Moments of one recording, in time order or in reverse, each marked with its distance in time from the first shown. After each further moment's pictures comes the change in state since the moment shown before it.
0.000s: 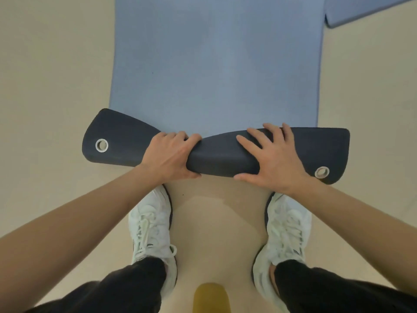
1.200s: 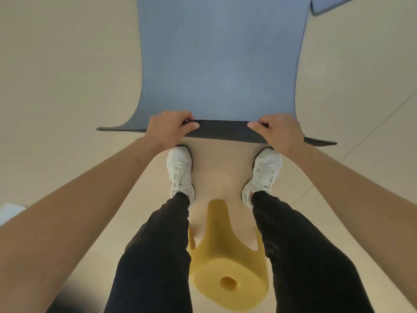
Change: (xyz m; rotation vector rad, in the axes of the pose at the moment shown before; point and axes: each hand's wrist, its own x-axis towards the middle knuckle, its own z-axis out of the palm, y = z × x) left_hand -0.057 -0.032 -0.221 -0.496 -0.237 -0.224; right_hand -0.003 -0.008 -0.224 0.531 -0.330 0.419
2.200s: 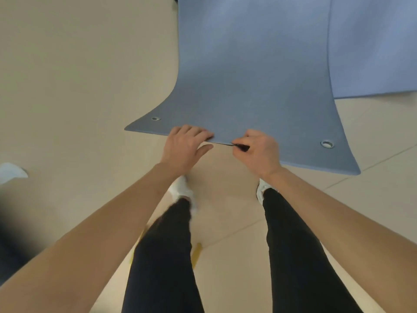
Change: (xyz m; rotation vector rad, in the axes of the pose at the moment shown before) left_hand 0.041 0.215 -0.130 0.042 0.390 0.012; right_hand 0.042 0.000 -0.255 0.103 0.096 -0.372
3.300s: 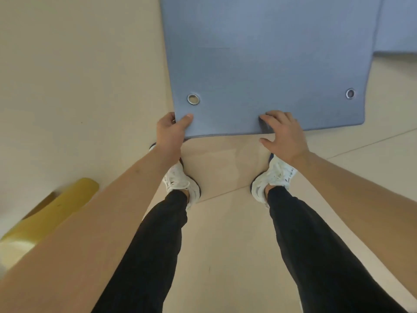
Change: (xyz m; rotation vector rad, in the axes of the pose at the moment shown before) left_hand 0.045 0.178 0.271 -1.565 0.170 -1.265; right_hand -0.030 0.389 0.002 -0.394 -0.362 -0.082
